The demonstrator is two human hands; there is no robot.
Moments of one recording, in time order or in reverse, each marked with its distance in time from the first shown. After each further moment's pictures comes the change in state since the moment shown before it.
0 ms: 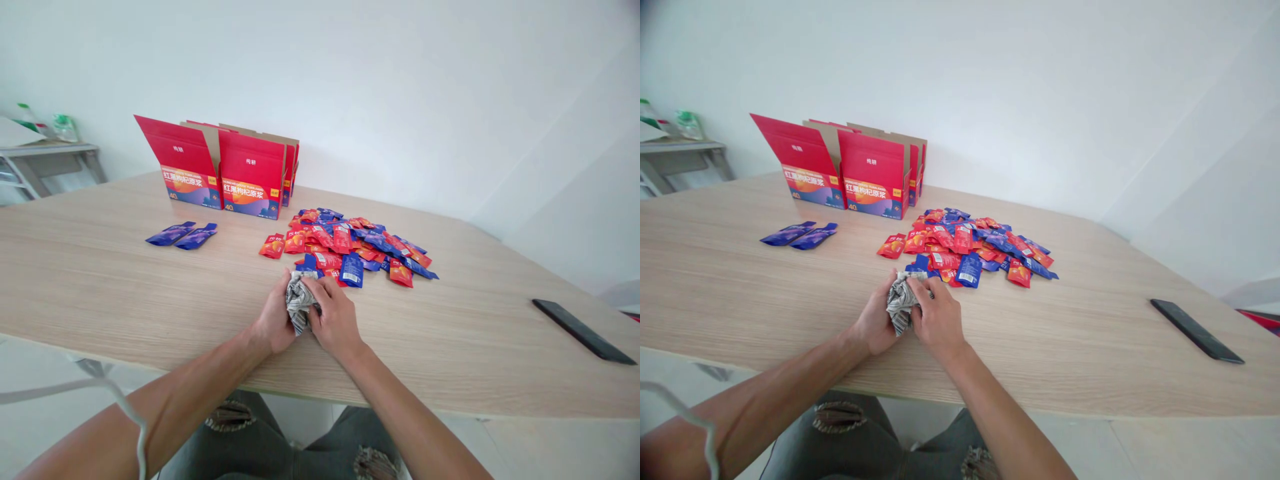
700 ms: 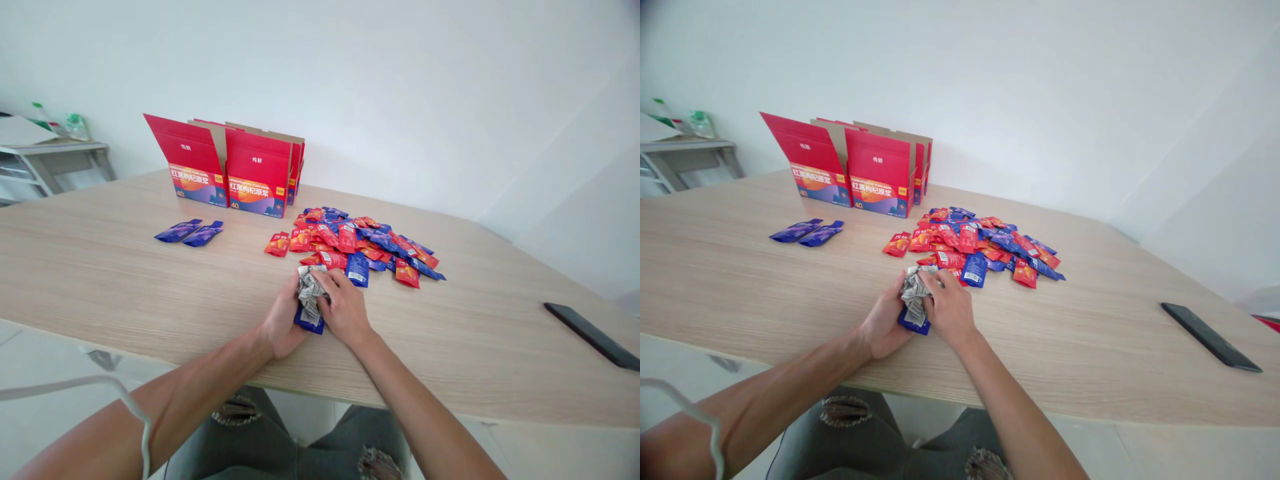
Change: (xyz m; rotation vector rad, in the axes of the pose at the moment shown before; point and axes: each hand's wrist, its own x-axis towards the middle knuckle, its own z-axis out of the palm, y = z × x) left_hand -0.002 -0.005 0.001 0.000 0.002 -0.031; right_hand 0.009 0.013 -0.002 -0.078 -0.113 0.019
